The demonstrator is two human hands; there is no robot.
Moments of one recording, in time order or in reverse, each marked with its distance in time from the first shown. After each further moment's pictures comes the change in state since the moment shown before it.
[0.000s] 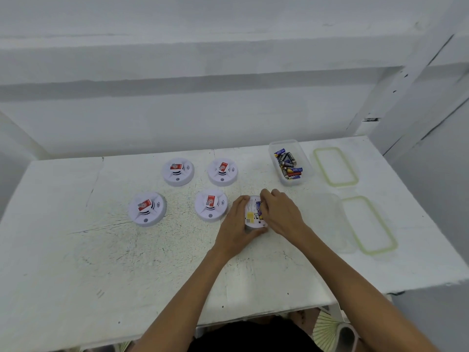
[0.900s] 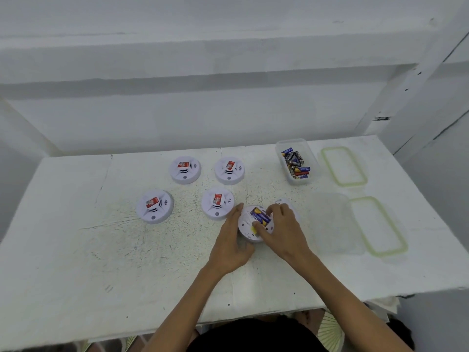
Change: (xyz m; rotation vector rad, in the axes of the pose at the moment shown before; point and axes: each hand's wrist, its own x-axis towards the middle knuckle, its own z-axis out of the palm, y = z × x) left_hand -0.044 -0.011 -0.015 -0.086 0.004 -0.035; right_hand -0.048 -0.012 0.024 0.215 0.076 0.101
